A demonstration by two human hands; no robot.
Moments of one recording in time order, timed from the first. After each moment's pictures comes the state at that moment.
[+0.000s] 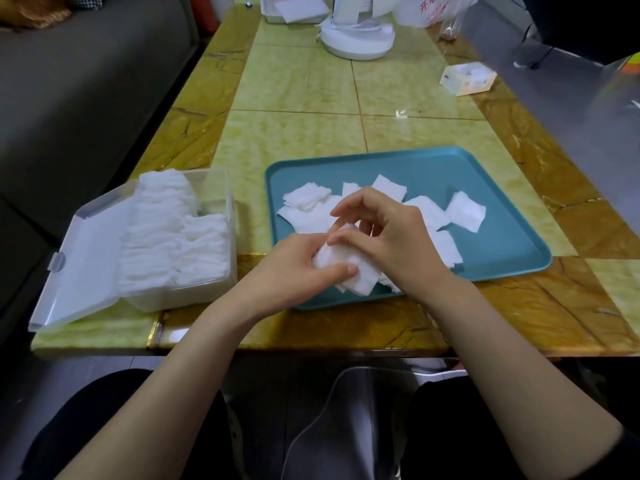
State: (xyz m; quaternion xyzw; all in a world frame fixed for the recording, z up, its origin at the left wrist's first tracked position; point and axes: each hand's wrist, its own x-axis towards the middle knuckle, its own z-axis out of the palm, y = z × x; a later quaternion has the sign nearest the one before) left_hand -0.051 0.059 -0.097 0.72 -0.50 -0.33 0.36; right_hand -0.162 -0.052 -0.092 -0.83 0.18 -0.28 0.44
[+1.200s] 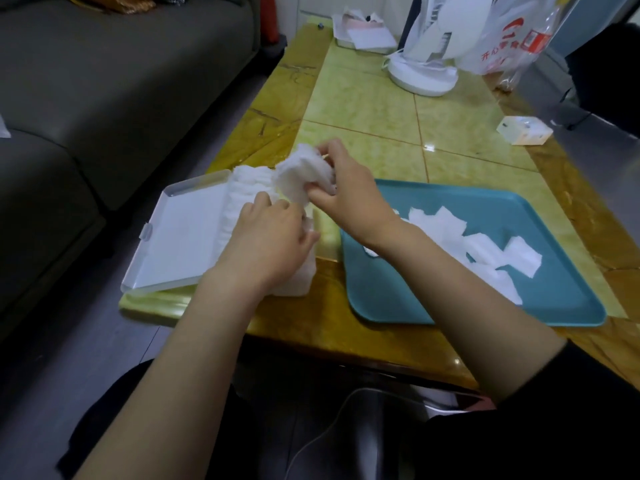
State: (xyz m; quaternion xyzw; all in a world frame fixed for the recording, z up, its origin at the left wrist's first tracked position) left_hand 0.028 0.112 -0.083 0.89 -0.45 -0.01 0.09; right_hand -0.021 -0.011 -0.070 -0.91 0.13 -0.22 0.34
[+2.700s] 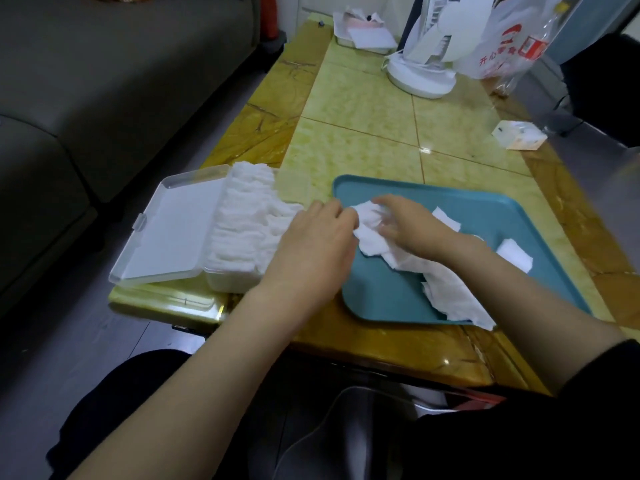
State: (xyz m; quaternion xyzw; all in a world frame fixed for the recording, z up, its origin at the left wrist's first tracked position) left_hand -0.014 0.095 -0.080 0.83 -0.52 0.02 0.21; right_hand -0.075 -0.098 -0.108 -0.95 0.26 0.03 0.15
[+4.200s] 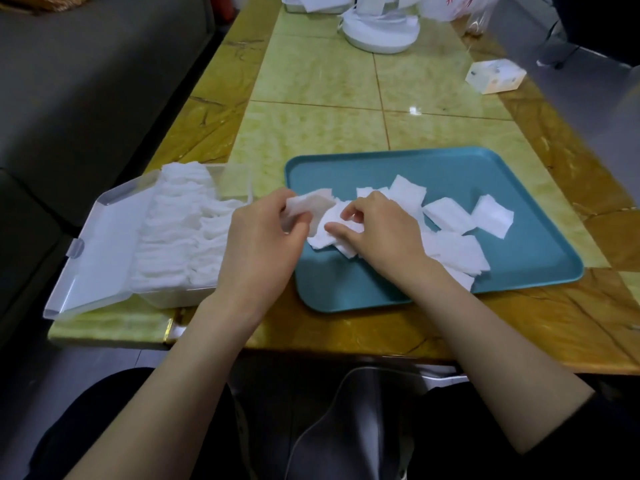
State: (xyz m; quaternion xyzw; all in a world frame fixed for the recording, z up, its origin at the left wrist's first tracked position) left_hand -0.024 0.070 -0.096 0.81 -0.41 0.02 0.42; right_hand -0.114 -0.069 -0.128 -0.91 0.35 -0.12 0.17
